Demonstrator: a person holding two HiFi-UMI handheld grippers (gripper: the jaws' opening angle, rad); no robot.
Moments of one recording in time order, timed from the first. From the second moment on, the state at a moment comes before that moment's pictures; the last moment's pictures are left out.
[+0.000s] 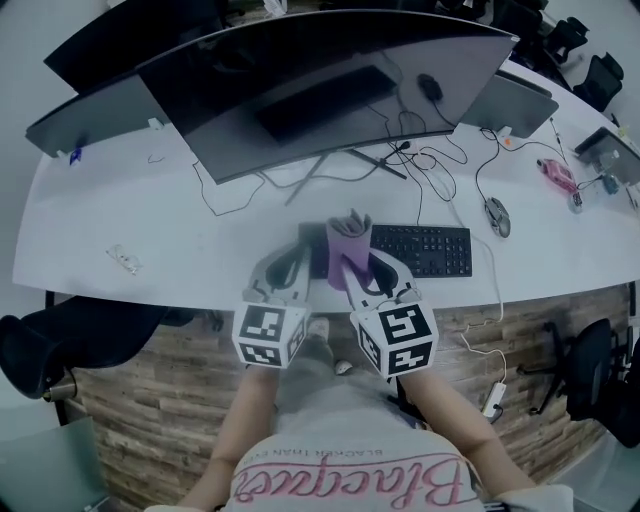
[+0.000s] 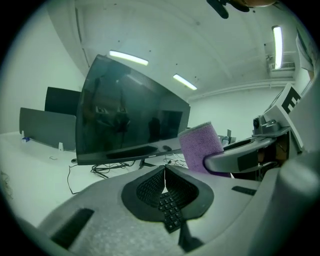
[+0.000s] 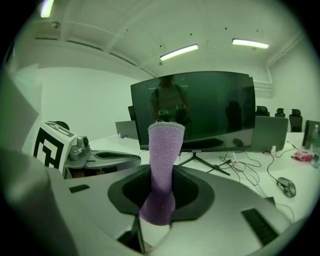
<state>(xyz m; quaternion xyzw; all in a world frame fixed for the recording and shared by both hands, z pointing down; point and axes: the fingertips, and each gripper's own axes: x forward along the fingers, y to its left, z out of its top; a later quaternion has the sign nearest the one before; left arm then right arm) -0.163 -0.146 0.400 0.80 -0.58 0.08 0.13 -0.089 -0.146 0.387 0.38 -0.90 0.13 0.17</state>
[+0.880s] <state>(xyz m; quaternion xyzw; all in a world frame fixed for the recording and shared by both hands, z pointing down) -0.226 -0.197 0.519 0.79 -0.55 0.14 0.24 -0.183 -0.213 0.538 0.36 -0.85 0.25 0.30</state>
